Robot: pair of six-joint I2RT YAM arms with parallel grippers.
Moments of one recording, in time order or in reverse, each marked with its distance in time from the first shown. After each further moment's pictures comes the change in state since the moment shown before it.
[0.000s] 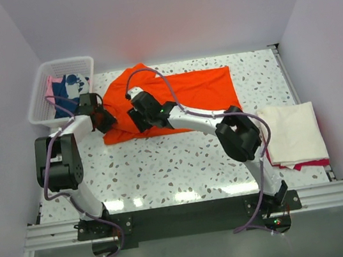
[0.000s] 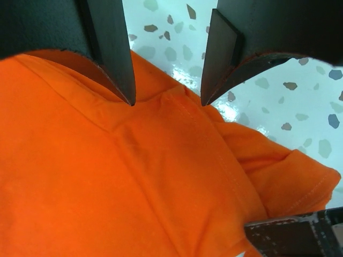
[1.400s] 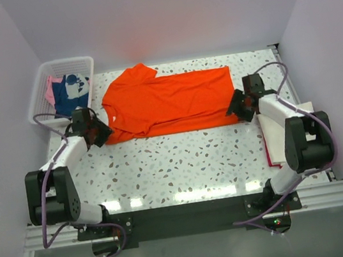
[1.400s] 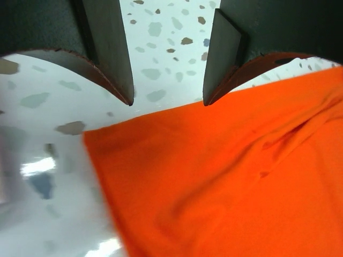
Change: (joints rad) left arm 0.037 -0.365 -0.282 -0.011 0.011 -0.056; right arm -0.861 -0.562 -0.758 -0.092 -0.281 0.364
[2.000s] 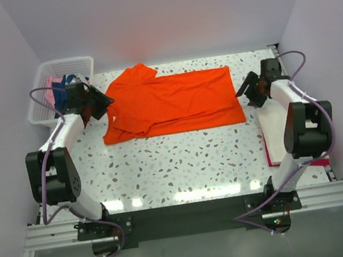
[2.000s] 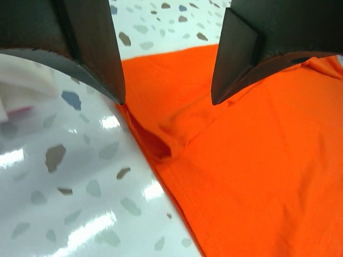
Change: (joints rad) left arm -0.001 0.286 0.393 0.082 0.158 -0.016; right arm -0.140 0.205 0.271 -0.014 -0.082 0.012
